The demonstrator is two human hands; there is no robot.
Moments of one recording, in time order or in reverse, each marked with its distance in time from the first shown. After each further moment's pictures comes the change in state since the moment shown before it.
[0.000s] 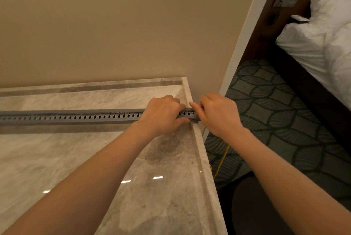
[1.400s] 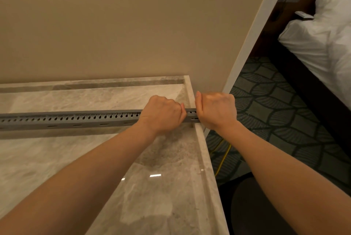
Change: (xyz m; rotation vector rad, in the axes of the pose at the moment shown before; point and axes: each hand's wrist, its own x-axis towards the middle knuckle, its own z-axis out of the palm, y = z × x) left_hand 0.011 0.001 0.011 0.148 0.110 -0.054; right_hand 0.025 -0.001 0.034 -0.037 0.261 0.017
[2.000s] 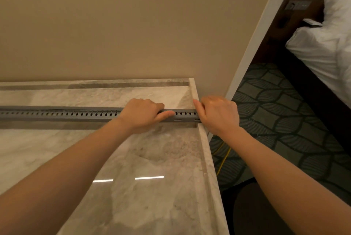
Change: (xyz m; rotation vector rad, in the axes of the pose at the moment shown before) left_hand -0.034 -0.057 0.001 -0.141 -0.222 -0.064; right_hand -0.010 -0.003 -0.008 0.043 -0.187 0.018
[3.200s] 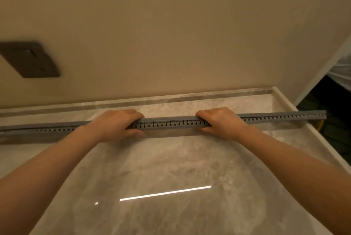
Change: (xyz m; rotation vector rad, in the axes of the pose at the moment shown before) left_hand -0.184 -0.332 -0.016 -0.063 -0.179 0.094; right_hand 0.082 -0.270 0.010 0.137 -0.278 -0.436
